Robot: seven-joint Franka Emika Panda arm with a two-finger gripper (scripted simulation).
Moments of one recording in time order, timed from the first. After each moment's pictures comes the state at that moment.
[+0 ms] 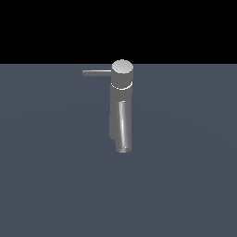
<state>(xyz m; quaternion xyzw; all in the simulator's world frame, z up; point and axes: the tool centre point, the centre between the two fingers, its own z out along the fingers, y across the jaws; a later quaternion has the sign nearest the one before) -0.223 0.055 0.413 -0.98 0.17 -0.05 0.06</state>
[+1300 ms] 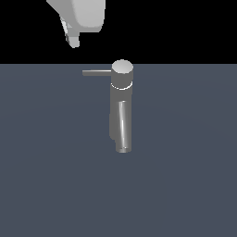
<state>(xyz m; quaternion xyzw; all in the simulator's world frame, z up) -0.123 0.091 0.334 -0.86 0.47 -0.14 0.15</state>
